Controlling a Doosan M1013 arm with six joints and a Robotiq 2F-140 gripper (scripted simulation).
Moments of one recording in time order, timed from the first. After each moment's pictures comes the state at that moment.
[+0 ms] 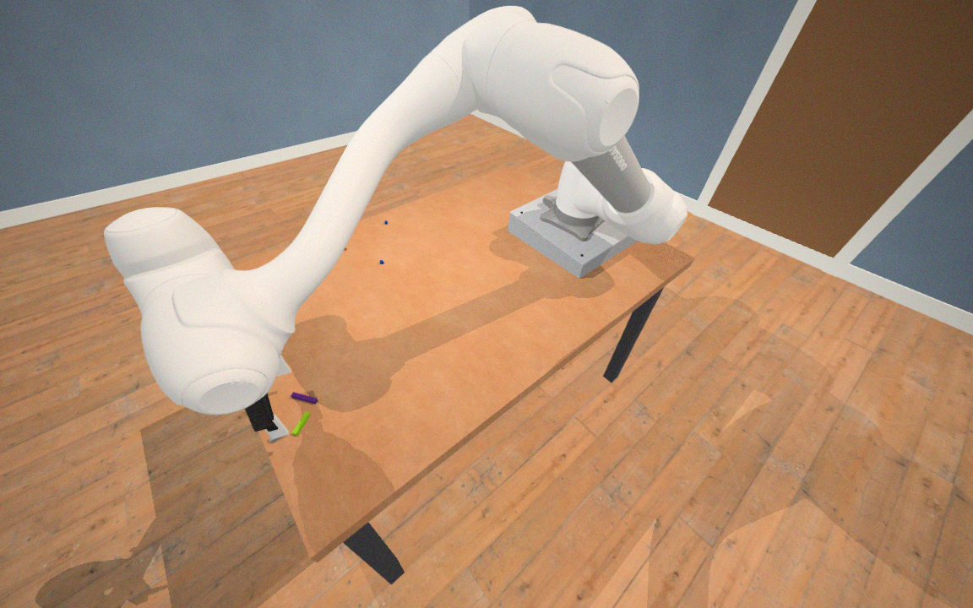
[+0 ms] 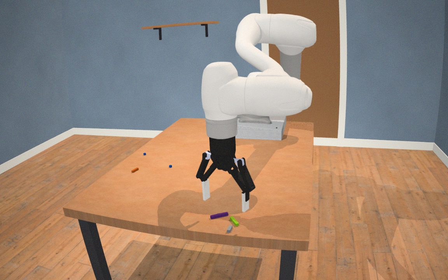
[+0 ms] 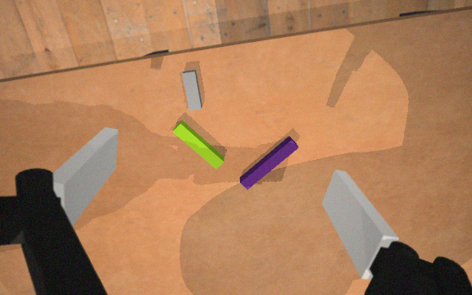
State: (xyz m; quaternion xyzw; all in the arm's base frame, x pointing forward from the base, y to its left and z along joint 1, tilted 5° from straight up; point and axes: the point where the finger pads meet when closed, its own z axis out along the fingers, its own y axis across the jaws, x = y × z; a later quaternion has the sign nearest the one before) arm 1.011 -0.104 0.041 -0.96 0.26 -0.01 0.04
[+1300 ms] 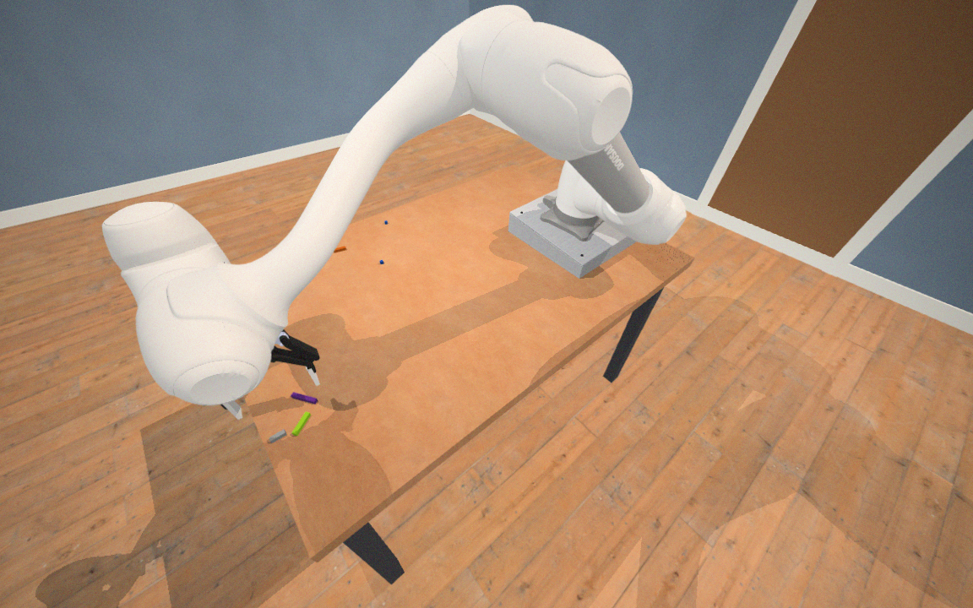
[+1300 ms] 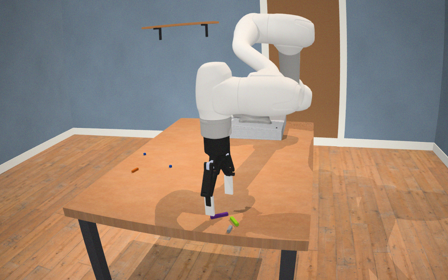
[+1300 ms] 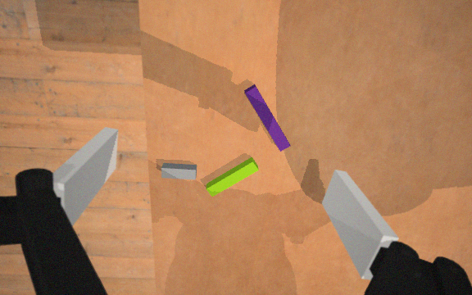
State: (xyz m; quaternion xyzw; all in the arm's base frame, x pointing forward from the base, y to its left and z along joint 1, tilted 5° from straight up) arm 1.009 -0.121 0.039 -0.58 0.81 0.02 0.04
